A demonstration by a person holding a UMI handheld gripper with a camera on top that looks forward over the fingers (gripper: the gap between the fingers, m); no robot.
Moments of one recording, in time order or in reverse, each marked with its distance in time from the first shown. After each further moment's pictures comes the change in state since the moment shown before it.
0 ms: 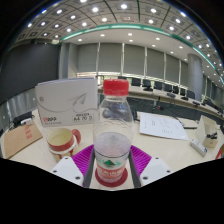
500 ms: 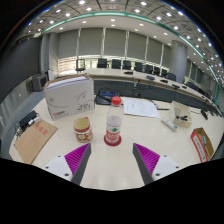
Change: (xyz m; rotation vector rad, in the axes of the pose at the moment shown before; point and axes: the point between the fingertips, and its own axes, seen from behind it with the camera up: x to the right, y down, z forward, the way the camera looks) arm -0.040 -0.018 -0.212 -0.241 0.211 0.086
